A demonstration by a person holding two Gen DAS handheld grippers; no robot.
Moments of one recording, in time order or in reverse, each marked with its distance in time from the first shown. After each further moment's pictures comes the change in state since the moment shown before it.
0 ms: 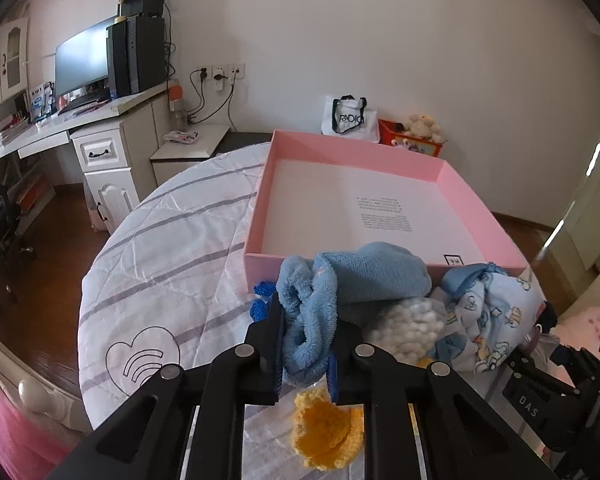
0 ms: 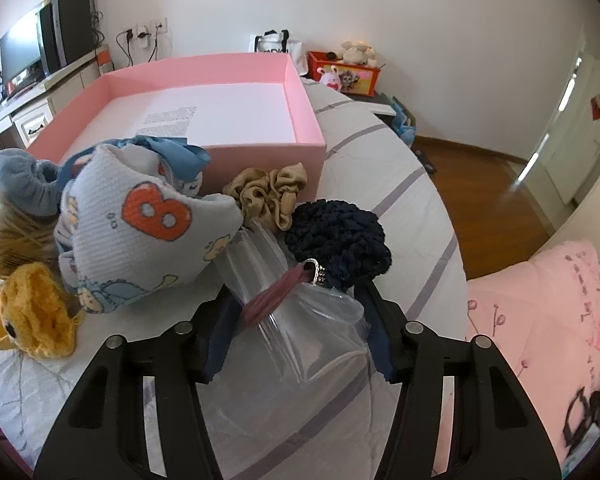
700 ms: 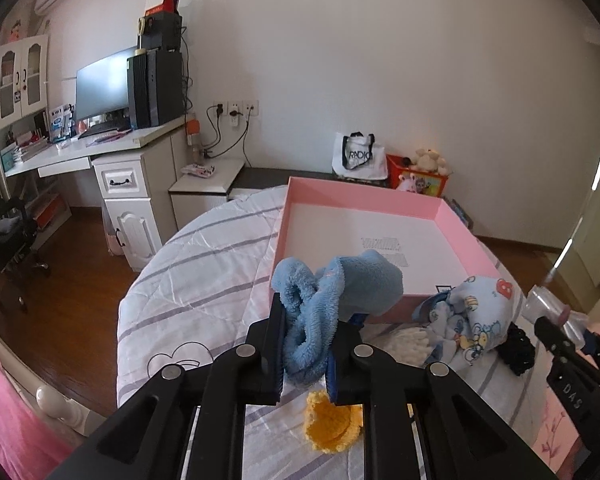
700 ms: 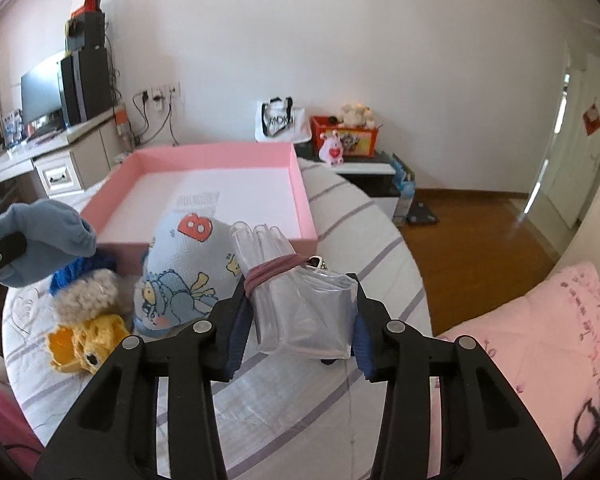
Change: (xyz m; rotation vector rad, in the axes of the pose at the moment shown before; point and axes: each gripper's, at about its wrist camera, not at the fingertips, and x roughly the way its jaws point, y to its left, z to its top) left arm -0.068 -0.007 -0.008 -0.011 -0.135 0.048; right arm -0.075 -0.006 0.013 0.025 -0.231 0.036
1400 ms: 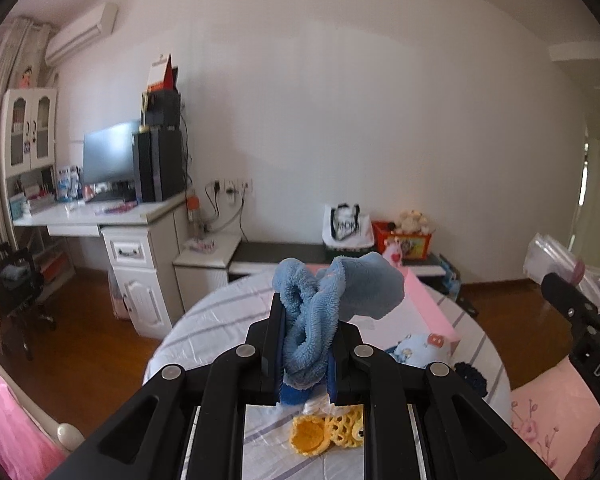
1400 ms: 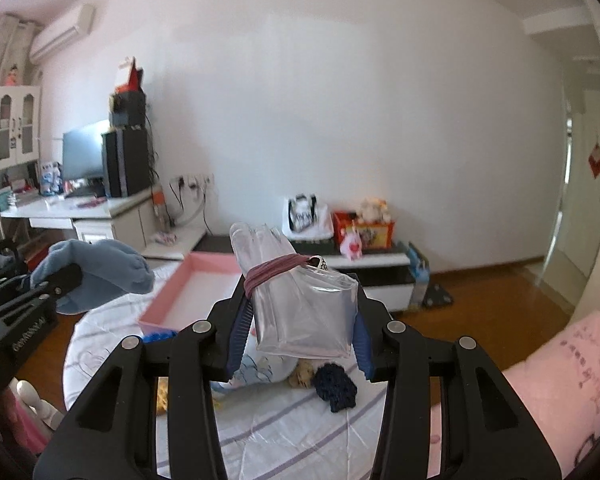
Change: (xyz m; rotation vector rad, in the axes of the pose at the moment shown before) left arm -0.128 -0.016 -0.013 0.048 -0.277 0.003; right arm -0.133 0.006 0.023 -0.027 -0.356 0.085
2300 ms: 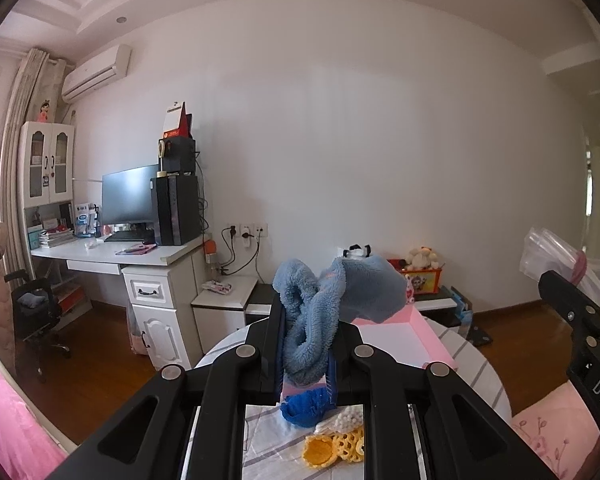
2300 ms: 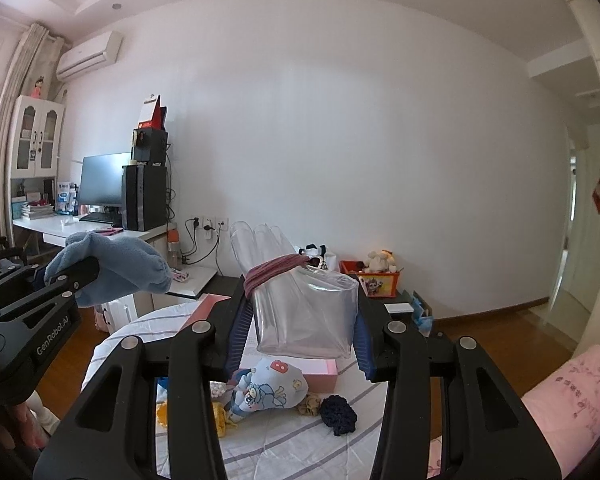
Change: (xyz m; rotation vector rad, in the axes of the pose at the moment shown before) left arm -0.065 -0.014 -0.066 0.025 -0.137 0.048; right arm -0.063 0.013 0.006 -0.046 -0.158 0.022
